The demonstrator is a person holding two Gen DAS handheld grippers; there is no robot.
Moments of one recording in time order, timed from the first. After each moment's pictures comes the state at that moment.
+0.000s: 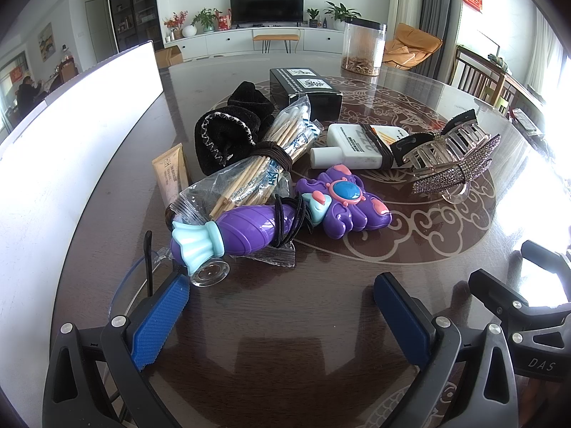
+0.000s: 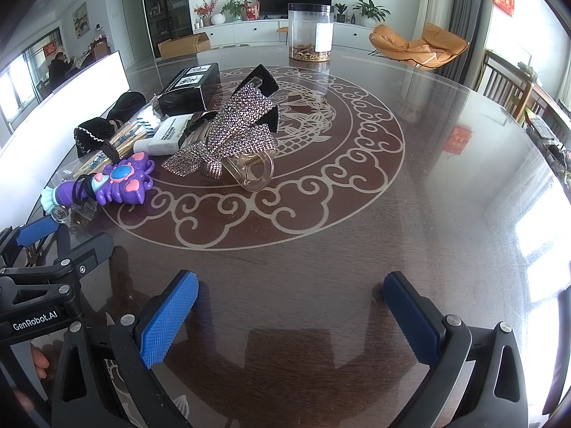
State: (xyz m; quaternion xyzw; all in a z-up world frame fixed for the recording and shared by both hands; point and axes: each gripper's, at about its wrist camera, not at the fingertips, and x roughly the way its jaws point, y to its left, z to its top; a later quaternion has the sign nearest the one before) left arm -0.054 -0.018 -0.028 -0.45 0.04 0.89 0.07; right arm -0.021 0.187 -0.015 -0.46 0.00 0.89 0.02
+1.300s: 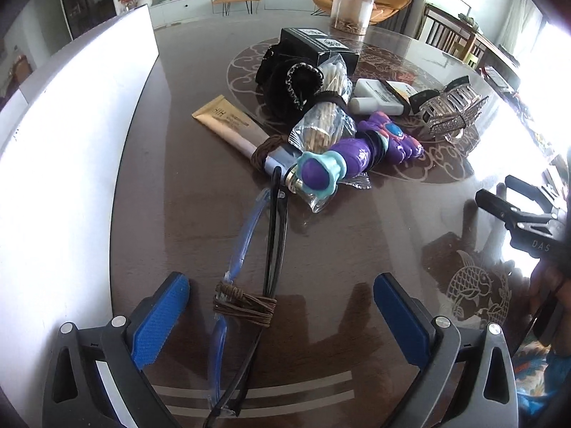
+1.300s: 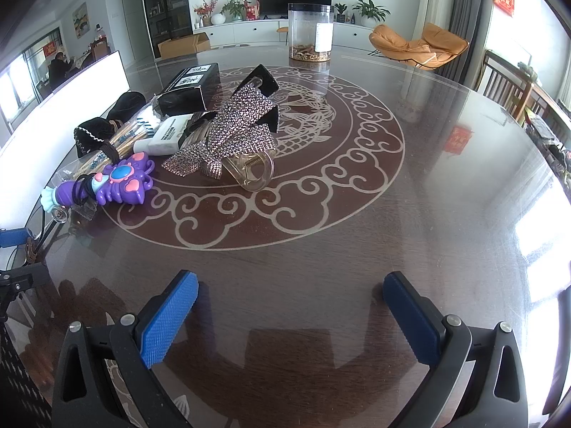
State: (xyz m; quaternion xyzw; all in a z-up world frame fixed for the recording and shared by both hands) left arm -0.040 -0.100 -0.016 -0.52 0.07 0.83 0.16; right arm -0.022 0.185 -0.014 -0.46 0.00 0.89 0.02
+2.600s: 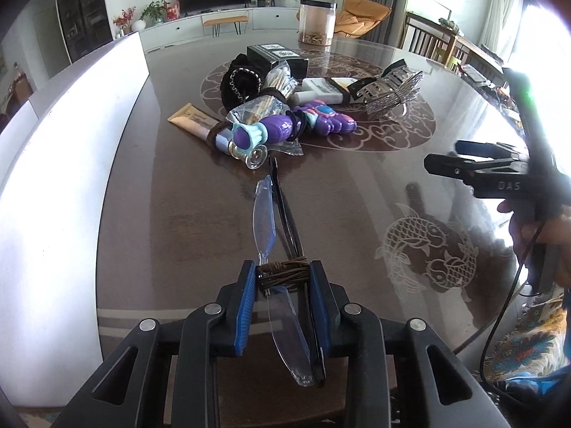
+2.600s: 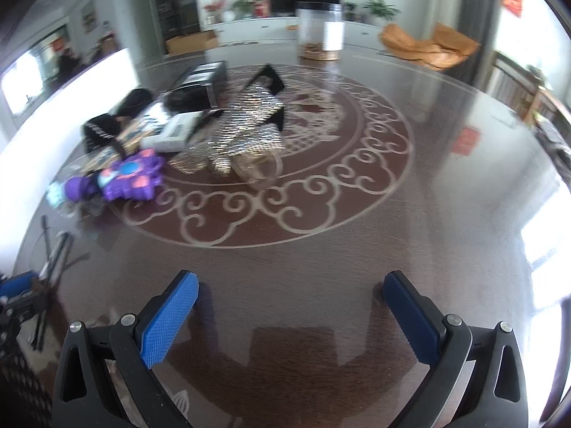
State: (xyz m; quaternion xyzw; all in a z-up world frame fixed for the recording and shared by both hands) left arm 0.037 -0.082 -0.003 -0.48 0.07 0.86 0.18; right arm -0.023 0.191 -0.007 -0.46 0.00 0.88 -0.07
